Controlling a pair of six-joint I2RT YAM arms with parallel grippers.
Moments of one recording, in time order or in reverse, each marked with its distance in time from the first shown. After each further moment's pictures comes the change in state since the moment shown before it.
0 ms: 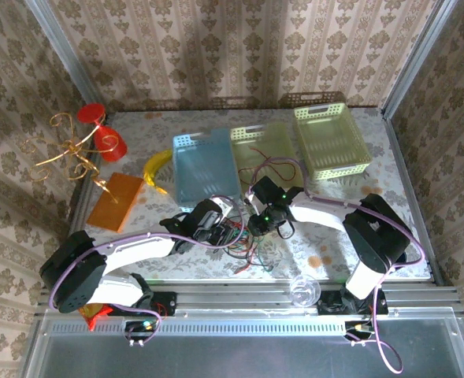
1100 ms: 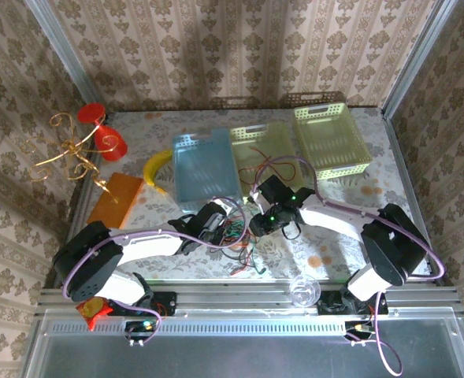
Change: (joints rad) left arm -0.008 0.113 -0.013 0.078 -0.076 -0.061; right arm -0.008 -0.117 -0.040 -0.019 -0.040 -0.001
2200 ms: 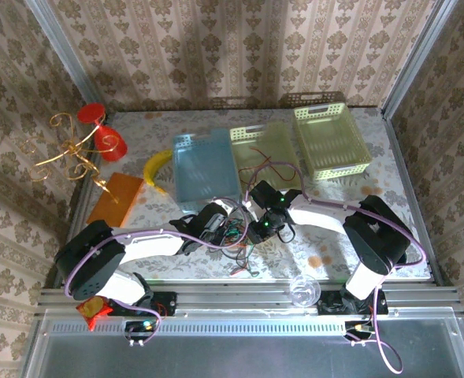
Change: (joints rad) left arm -0.005 0.013 0.001 0.008 -0.008 -0.004; right arm 0.043 0.108 0.034 -0.027 -0.010 -0.060
